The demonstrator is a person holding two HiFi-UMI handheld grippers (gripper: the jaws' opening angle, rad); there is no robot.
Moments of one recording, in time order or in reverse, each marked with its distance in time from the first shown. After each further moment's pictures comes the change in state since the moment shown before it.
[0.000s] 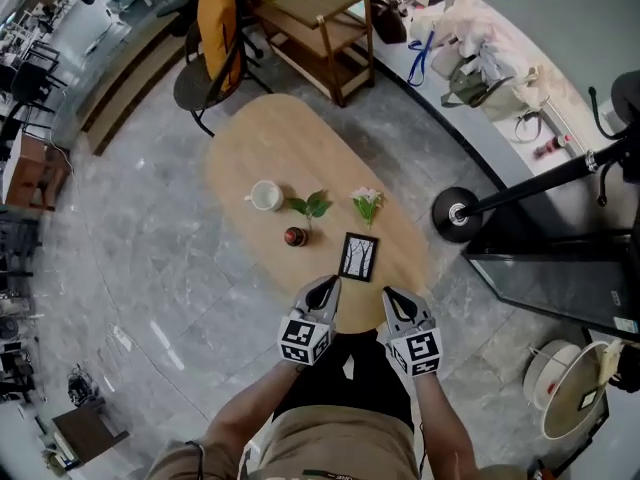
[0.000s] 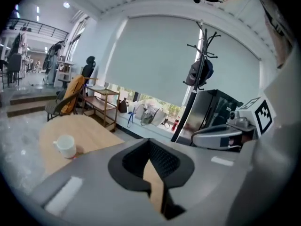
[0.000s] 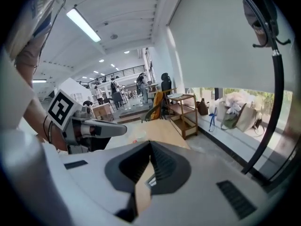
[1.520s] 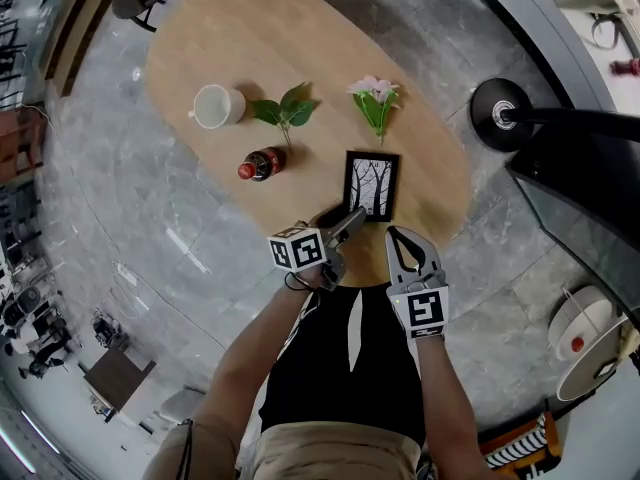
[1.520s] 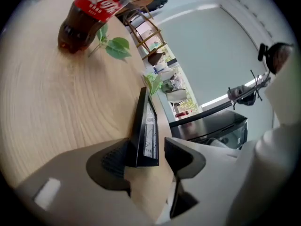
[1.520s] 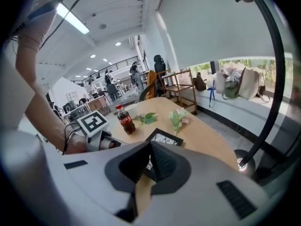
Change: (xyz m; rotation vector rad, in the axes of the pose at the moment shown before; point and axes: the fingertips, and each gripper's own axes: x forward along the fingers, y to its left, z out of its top) left arm 0.088 0.039 -0.203 -0.779 0.325 -0.174; right arm 0.064 -0.006 -0.114 0.092 0.107 -0.005
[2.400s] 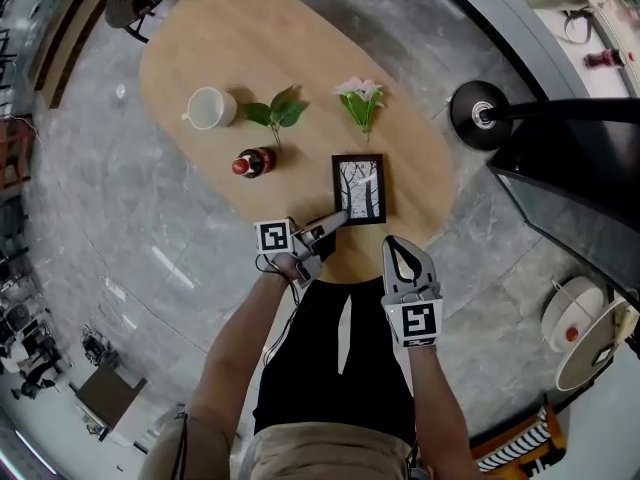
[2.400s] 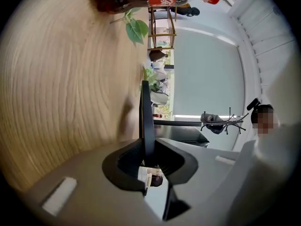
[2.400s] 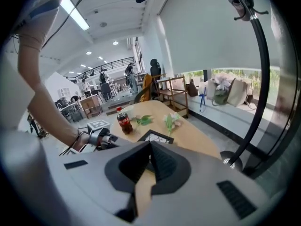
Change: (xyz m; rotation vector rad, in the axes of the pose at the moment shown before) left arm -0.011 -0.019 -0.010 -0.365 0.103 -0.390; right arm -0.036 0.005 0.000 -0.025 -0.027 -0.116
